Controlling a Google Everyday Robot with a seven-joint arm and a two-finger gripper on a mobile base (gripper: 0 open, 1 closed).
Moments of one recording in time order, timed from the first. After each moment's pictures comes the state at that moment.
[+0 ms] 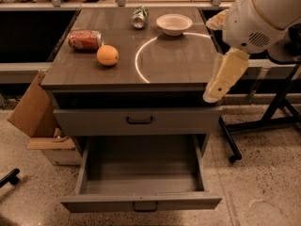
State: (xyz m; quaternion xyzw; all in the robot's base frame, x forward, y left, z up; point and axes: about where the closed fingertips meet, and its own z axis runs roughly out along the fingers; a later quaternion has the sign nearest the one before) arm 0.503 -0.132 0.973 -0.64 0.72 0.03 0.28
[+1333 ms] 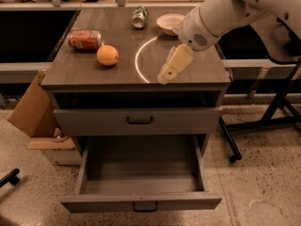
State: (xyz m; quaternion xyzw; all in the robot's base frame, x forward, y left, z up) arm 0.611 -0.057 0.923 -0.59 0.72 0.13 0.34
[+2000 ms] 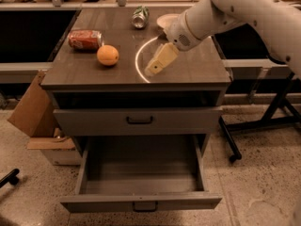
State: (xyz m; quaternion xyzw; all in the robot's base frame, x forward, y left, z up) arm 0.667 -0.032 0.898 -0.55 0.73 0.17 0.36
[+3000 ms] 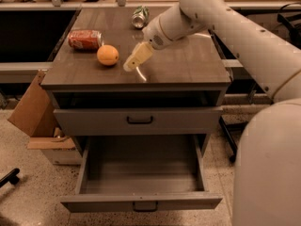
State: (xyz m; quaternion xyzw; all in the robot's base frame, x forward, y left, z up) arm 0.731 0.032 0.871 -0.55 0.72 0.20 0.38
